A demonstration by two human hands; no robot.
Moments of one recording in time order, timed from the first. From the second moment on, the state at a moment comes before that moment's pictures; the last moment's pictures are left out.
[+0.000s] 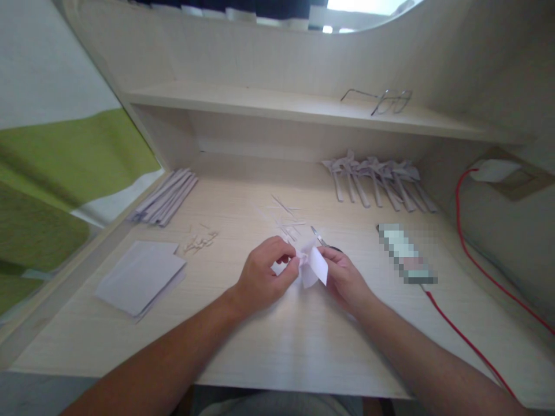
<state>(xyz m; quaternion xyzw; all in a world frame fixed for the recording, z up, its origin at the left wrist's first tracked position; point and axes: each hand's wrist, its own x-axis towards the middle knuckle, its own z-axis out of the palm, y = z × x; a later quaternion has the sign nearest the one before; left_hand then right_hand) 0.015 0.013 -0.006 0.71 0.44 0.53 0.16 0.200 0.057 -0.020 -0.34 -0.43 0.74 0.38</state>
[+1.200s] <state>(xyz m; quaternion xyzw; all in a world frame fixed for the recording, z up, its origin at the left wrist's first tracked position) -0.232 0.094 0.030 0.45 0.88 0.08 -0.11 0.201 0.058 -0.039 -0.37 -0.49 0.70 0.36</state>
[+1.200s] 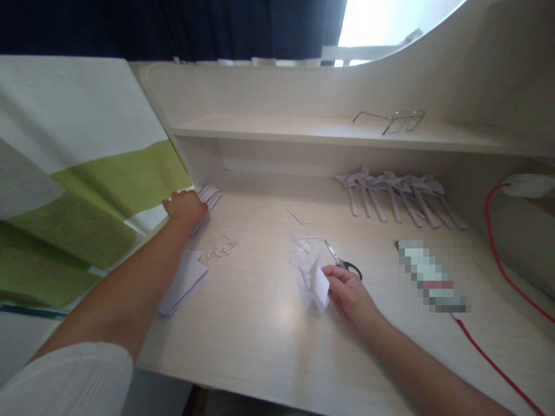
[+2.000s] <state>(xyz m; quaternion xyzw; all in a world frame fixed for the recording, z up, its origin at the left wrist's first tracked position) -0.095 0.062 0.067 0.52 0.64 0.40 0.39 0.197 0.061 -0.018 -0.38 -0.45 0.69 0.41</state>
